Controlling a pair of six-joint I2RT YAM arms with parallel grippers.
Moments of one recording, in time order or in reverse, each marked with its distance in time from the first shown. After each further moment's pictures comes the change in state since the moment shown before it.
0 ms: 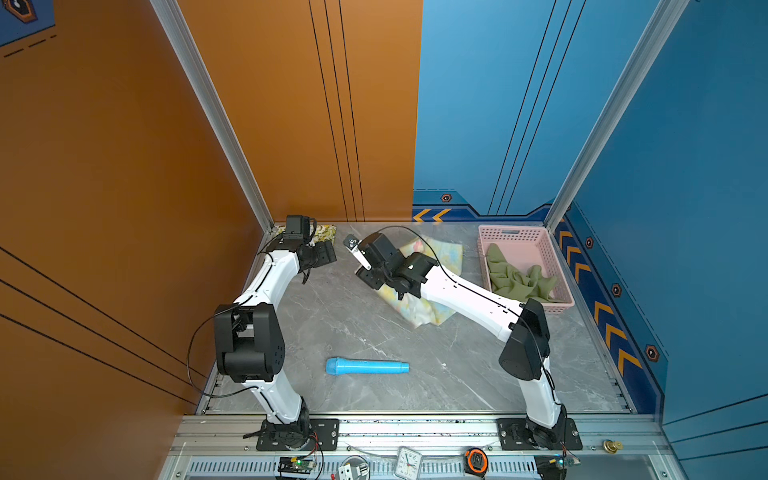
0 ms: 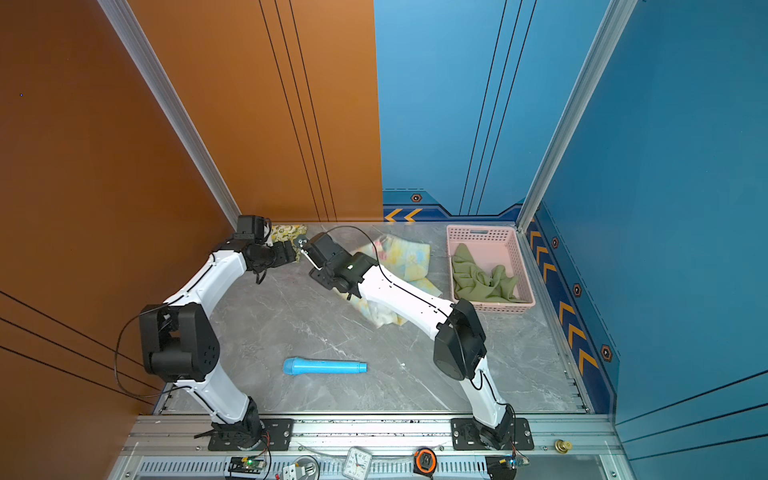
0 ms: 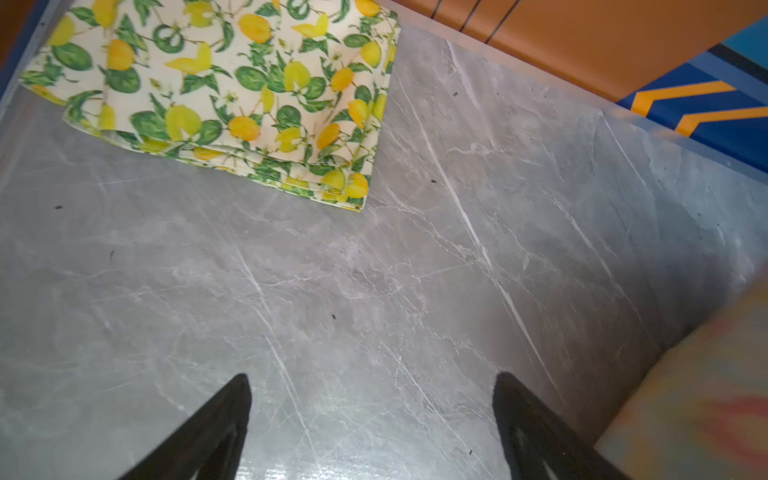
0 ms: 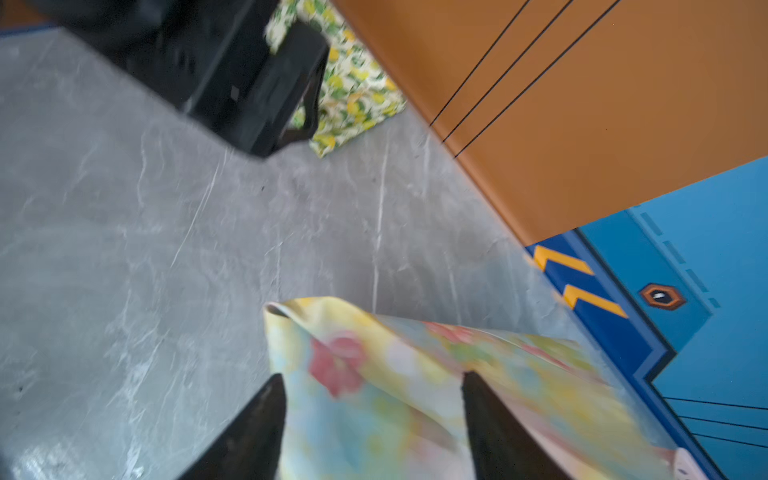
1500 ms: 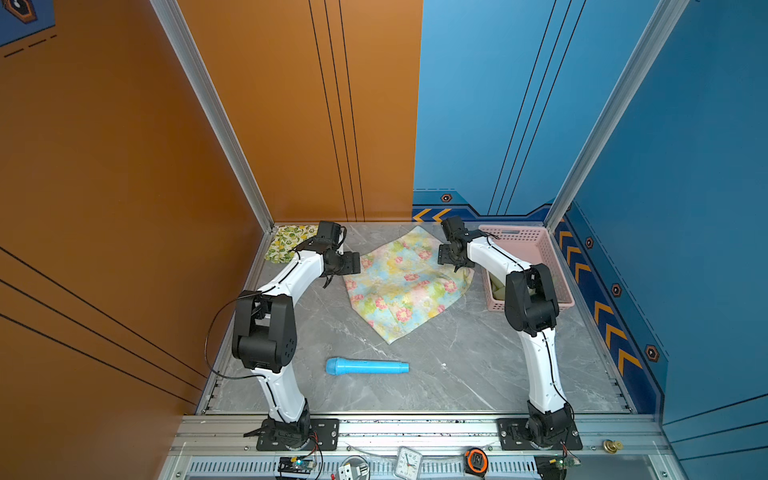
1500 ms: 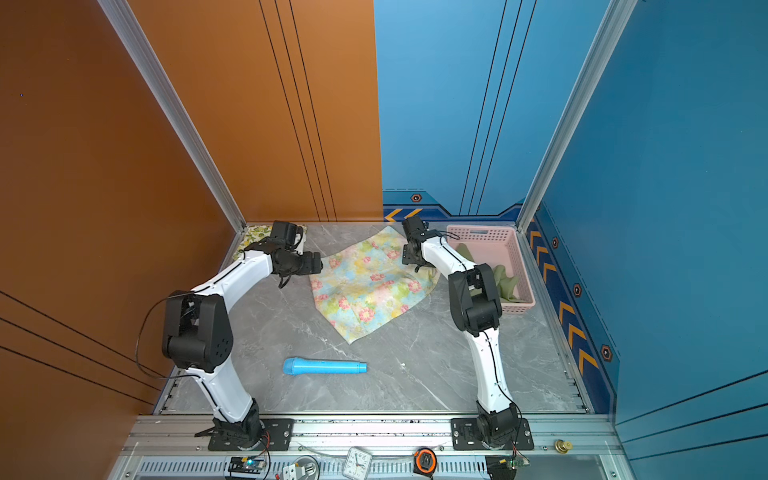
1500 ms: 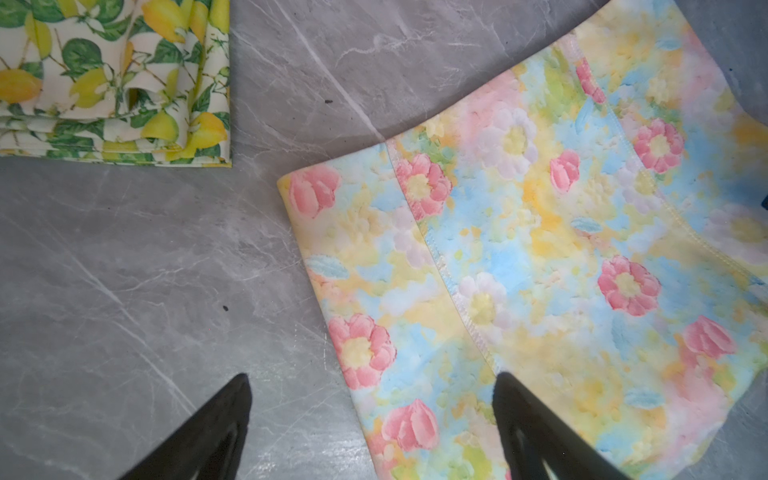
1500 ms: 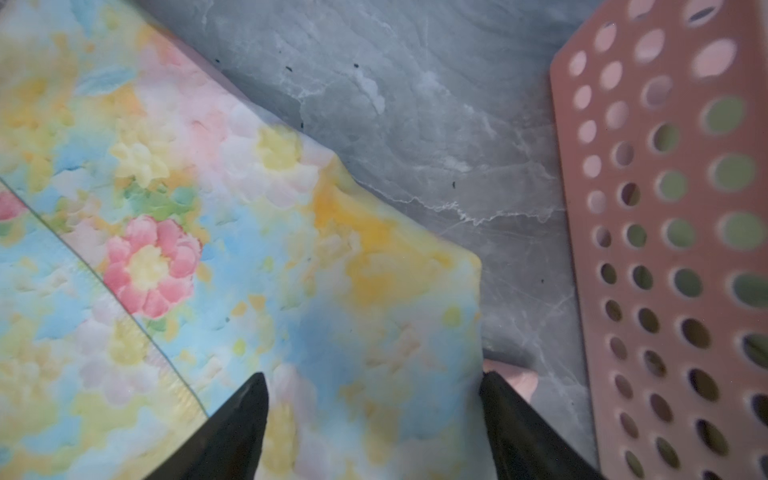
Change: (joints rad) left arm -0.197 0.096 0.000 0.000 0.014 0.103; right arm -0.607 0.238 -0.055 -0.059 -0.086 0.637
